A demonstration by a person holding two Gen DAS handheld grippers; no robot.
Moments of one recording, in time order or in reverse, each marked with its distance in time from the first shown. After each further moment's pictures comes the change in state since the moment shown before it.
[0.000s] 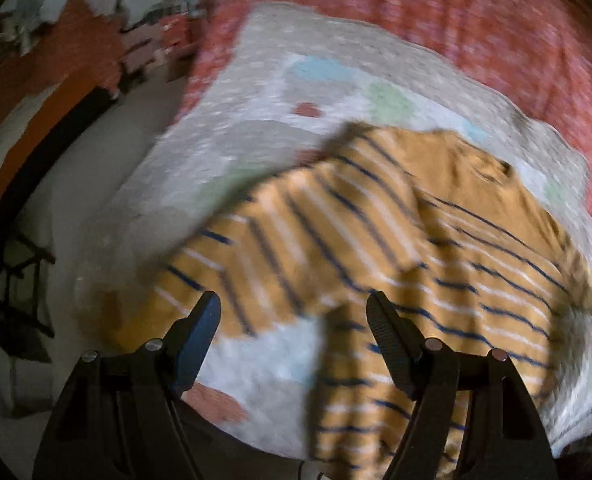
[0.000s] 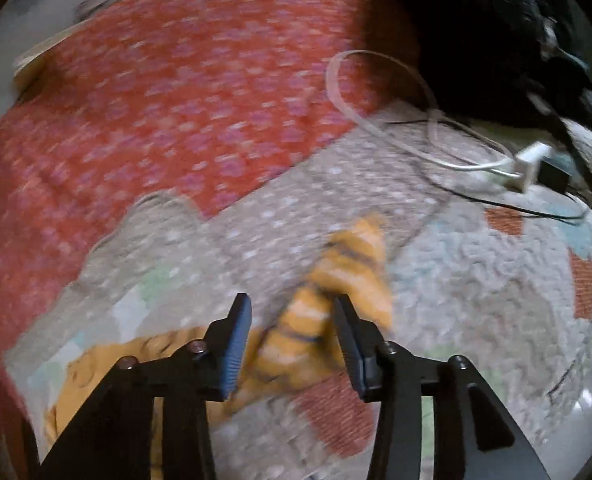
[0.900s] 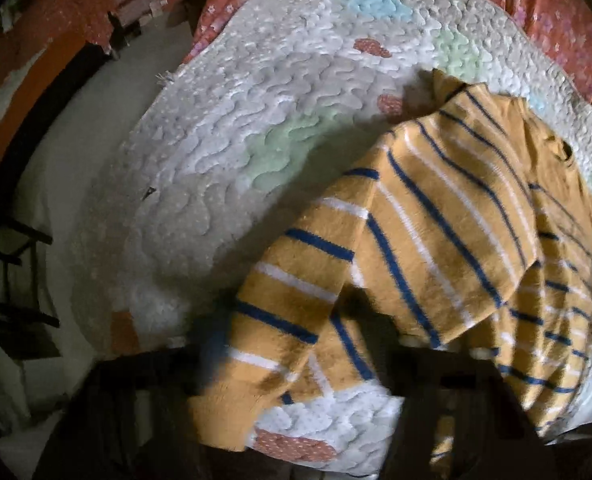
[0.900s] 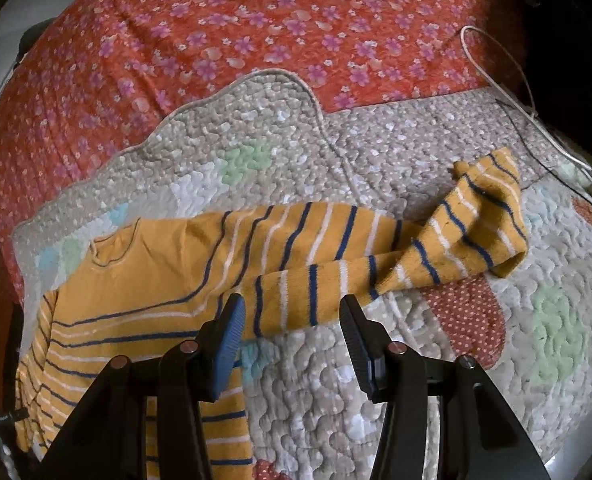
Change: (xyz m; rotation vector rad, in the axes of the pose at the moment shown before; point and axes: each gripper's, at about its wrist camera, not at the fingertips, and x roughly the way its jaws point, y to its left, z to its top) left arm 0.072 0.062 0.015 0.027 0.195 0.005; right arm 0.026 0.074 -0.092 -0.241 0.136 0.121
